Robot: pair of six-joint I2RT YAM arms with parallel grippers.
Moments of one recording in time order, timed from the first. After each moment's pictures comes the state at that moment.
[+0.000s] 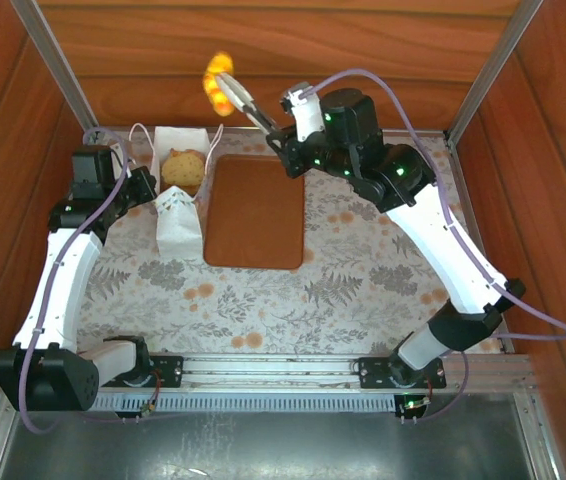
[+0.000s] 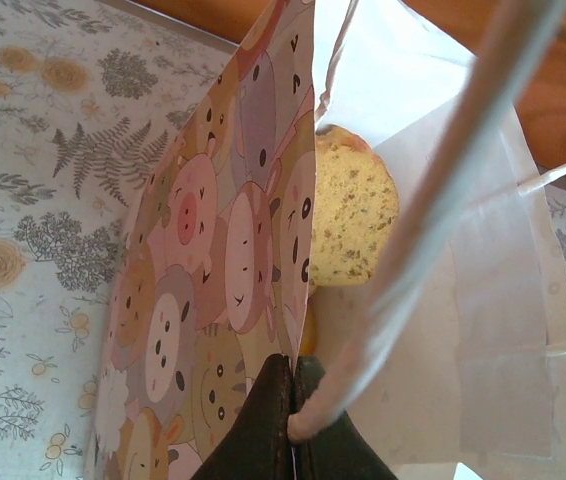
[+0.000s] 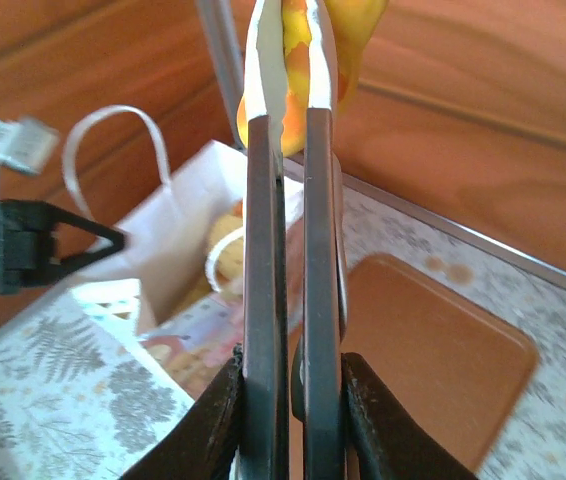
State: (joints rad) left arm -0.02 1.15 1.15 -0.63 0.26 -0.40; right arm 0.81 1.58 2.04 -0.86 -0.05 0.08
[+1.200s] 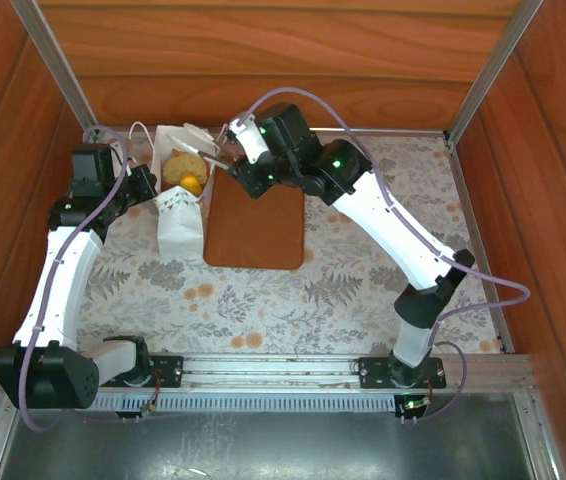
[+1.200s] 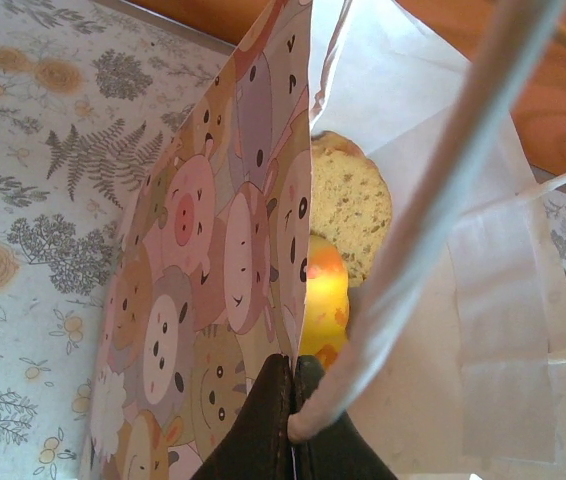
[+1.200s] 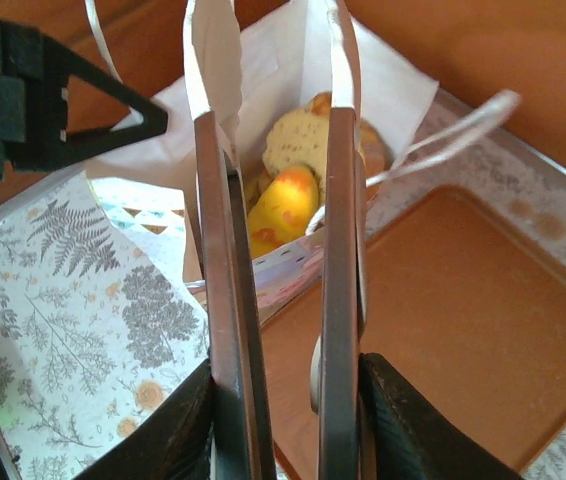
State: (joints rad) left arm -0.02 1.16 1.16 -0.63 0.27 -0.40; right arm 0.92 1.79 2.16 -0.99 -0.03 0.01
